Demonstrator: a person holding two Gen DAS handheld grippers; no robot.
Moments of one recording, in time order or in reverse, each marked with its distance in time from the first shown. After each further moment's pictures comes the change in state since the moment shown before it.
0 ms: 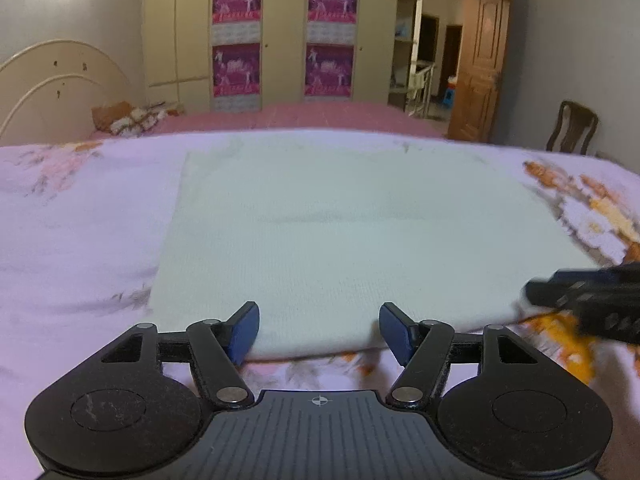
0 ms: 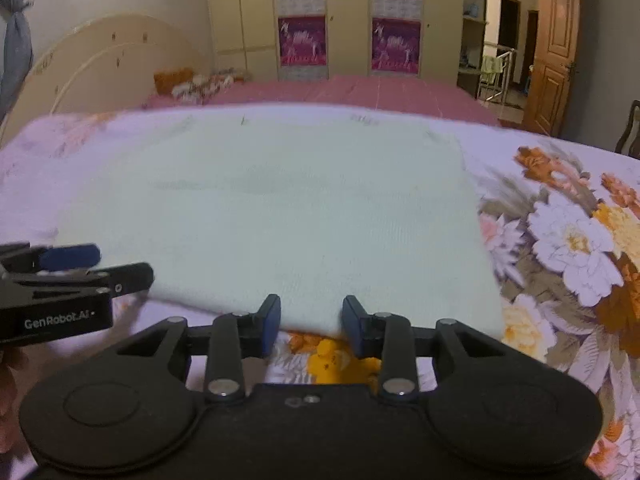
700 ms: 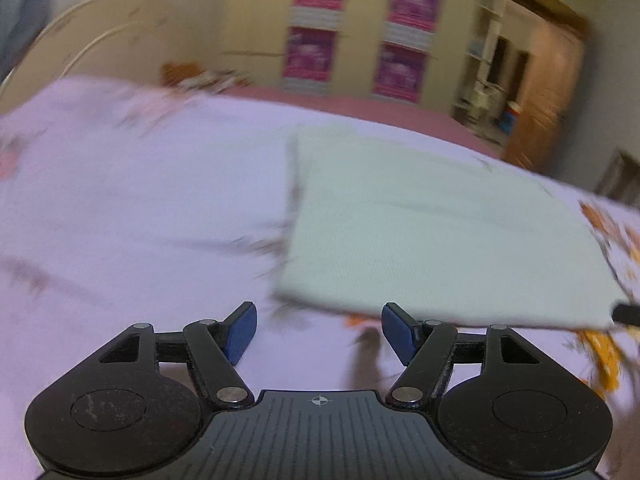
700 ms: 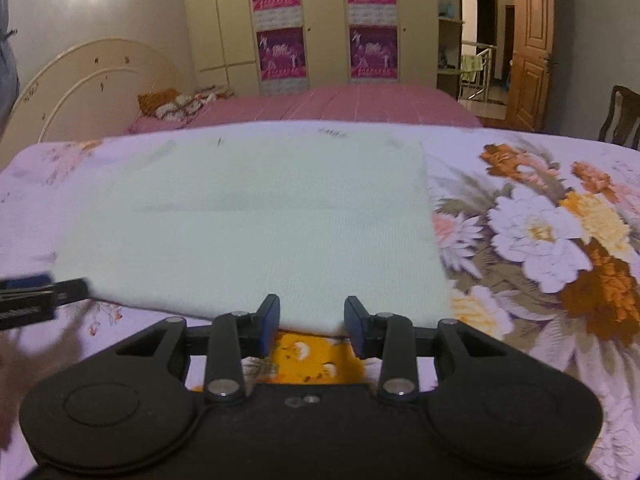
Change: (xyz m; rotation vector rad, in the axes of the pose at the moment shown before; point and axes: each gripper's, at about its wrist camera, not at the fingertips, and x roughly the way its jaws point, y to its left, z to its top) left arm -0.034 0.073 -0.029 -0.258 0.010 0.093; right arm -0.024 -0.027 -0.005 0.063 -0.014 -0.021
